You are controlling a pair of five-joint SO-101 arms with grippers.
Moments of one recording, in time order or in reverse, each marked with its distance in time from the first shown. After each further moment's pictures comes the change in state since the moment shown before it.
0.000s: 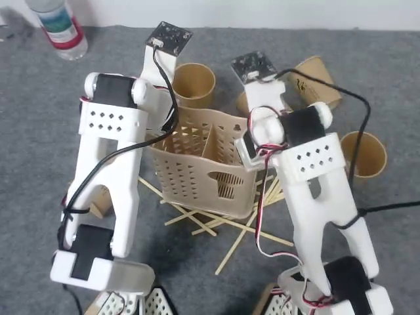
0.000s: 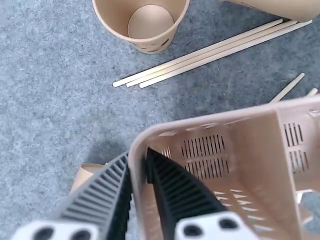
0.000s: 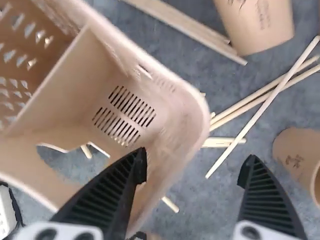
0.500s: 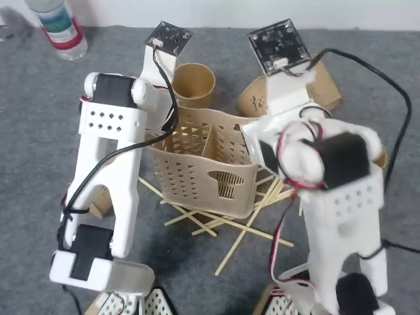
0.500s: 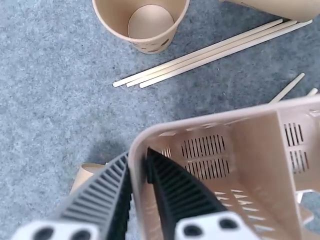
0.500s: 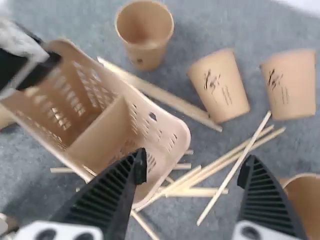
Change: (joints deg) left arm 0.0 0.0 0.0 0.0 0.0; right arm -0.4 -6.4 -15.1 0.2 0.2
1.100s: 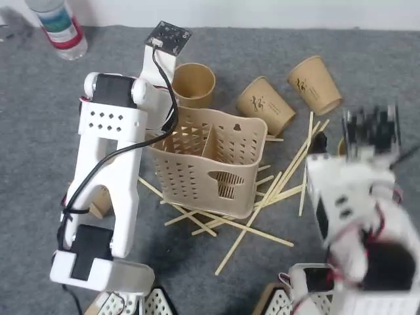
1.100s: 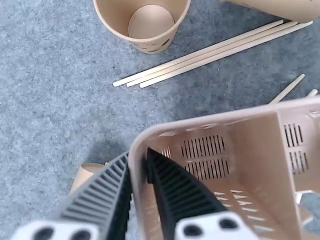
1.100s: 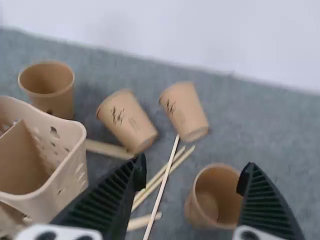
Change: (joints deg) left arm 0.0 0.0 0.0 0.0 0.3; right arm 21.5 -35.4 31.6 -16.8 6.1
